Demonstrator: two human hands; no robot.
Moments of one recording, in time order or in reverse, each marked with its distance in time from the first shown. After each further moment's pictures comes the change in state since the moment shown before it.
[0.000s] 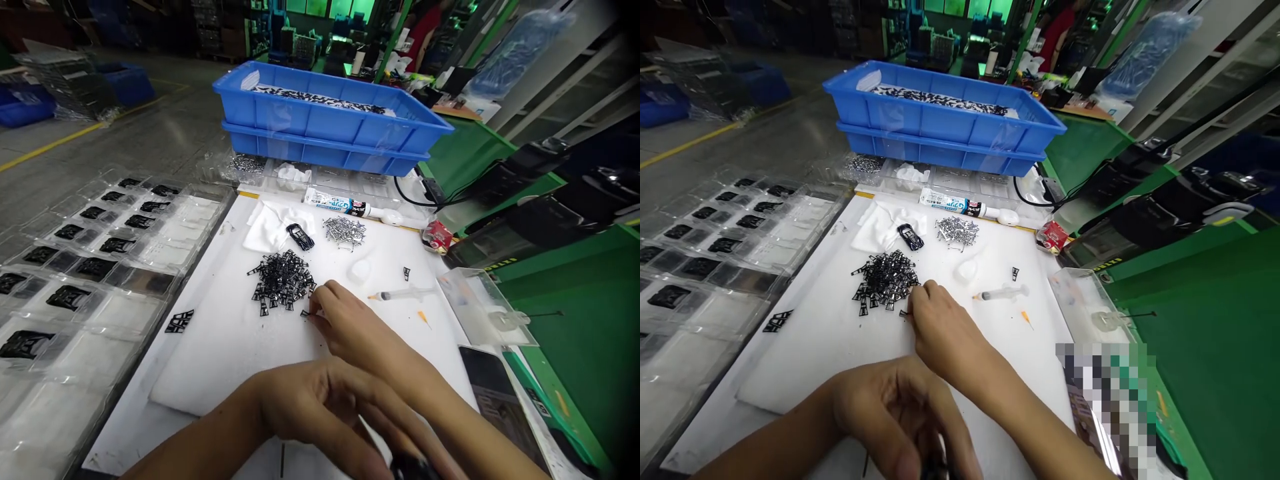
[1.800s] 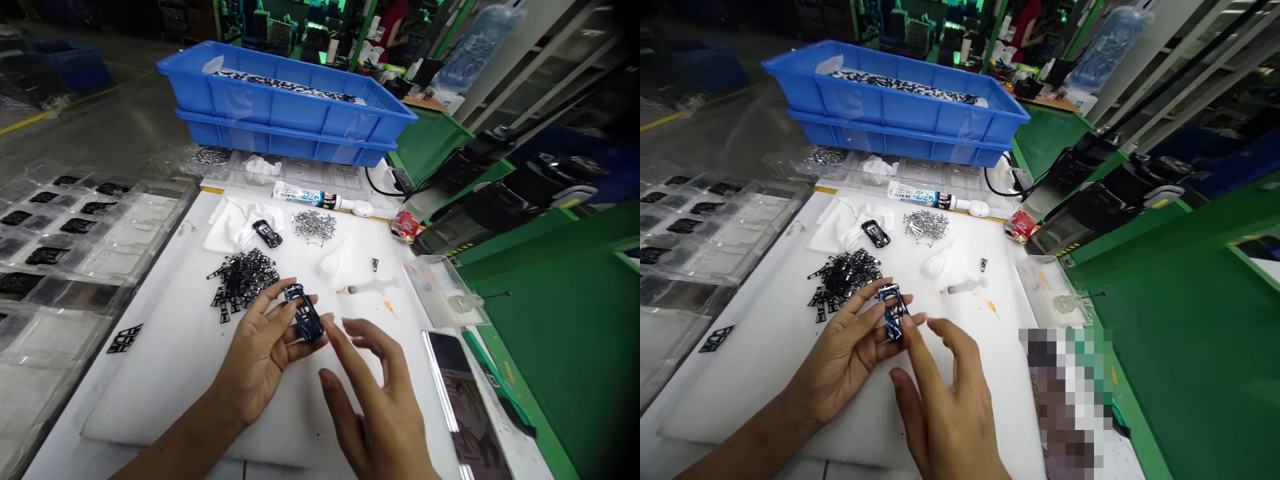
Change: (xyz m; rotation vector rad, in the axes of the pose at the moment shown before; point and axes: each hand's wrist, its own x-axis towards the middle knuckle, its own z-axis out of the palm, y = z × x) left_hand 0.022 0.008 0.000 -0.107 0.968 0.505; right_hand -0.092 0.005 0.028 -0.088 0.599 -0.039
